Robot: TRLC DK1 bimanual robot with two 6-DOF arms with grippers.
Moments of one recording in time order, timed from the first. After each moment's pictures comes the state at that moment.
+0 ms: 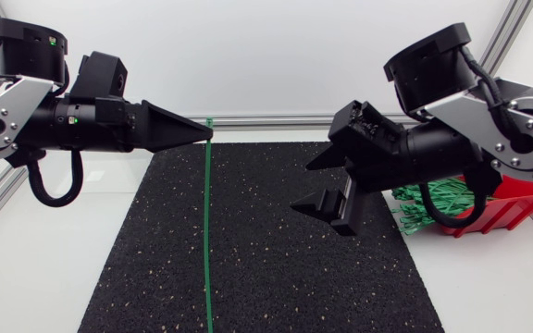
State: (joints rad) left arm -0.19 1.37 0.99 -0.20 1.16 -0.22; right arm 0.53 1.28 0.96 -0.49 -0.35 -0.54
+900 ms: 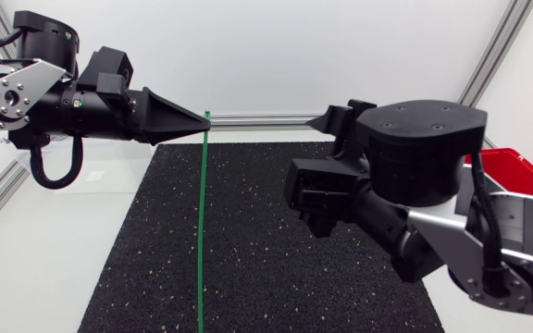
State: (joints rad) left arm -0.16 1.48 1.12 -0.36 1.23 -0.22; right arm 0.89 1.22 0.68 0.24 0.54 -1.13
